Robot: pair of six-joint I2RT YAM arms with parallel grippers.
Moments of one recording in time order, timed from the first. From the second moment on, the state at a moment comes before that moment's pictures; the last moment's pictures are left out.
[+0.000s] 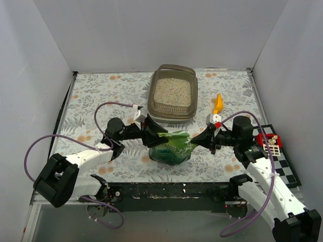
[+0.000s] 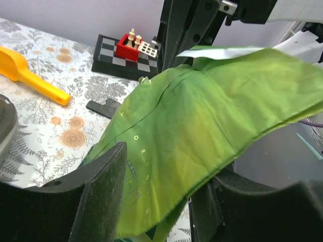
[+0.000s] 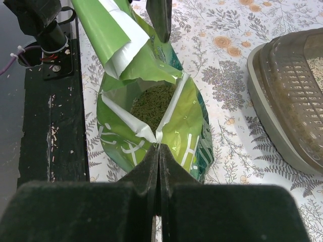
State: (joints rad) left arm -0.58 1.22 0.47 0.97 0.91 -0.47; right arm 0.34 0.72 0.55 -0.17 -1.01 -0.23
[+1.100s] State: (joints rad) left arm -0.61 1.15 0.49 0.72 0.93 -0.35; right arm 0.32 0.62 0.51 -0.18 -0.87 -0.19
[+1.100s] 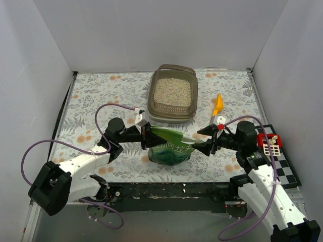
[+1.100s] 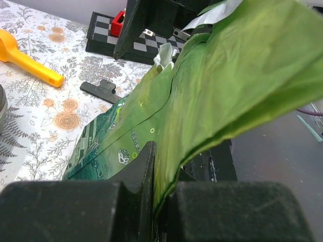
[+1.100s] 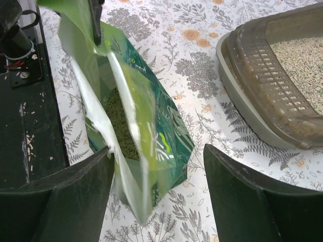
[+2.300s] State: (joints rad) left arm -0.53 1.07 0.40 0.80 1.03 -0.37; right arm 0.25 0.92 0.20 1.18 -1.23 0.58
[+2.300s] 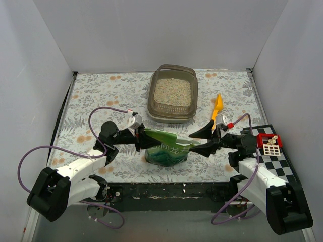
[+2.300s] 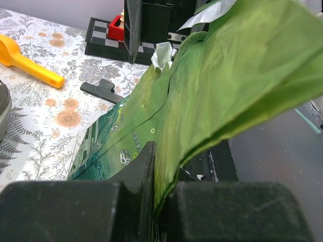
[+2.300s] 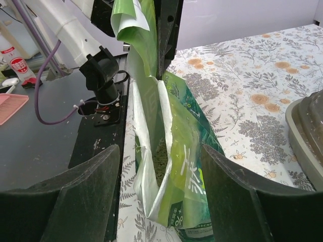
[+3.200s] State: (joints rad) left arm -0.52 1.07 0.39 0.81 1.03 -0.41; right arm 0.32 1.17 0.18 1.27 -1.15 0.80
